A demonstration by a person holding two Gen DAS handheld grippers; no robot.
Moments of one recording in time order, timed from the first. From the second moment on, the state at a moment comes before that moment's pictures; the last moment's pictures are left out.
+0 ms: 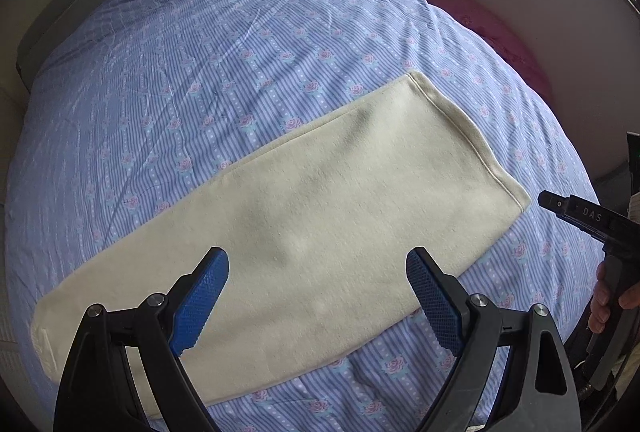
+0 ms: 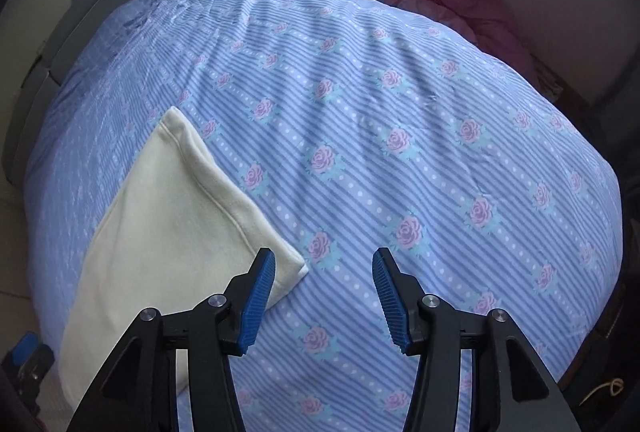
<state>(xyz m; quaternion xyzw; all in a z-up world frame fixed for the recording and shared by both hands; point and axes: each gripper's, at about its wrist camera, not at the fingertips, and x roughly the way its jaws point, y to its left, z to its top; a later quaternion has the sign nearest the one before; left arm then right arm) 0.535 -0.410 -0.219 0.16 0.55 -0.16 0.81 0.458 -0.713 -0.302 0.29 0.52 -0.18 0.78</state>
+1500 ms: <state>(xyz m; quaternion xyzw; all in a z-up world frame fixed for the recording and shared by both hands) 0.744 -0.611 -0.366 0.19 0.60 -0.53 0.57 0.440 -0.681 -0.400 0.47 0.38 -0.16 0.78</state>
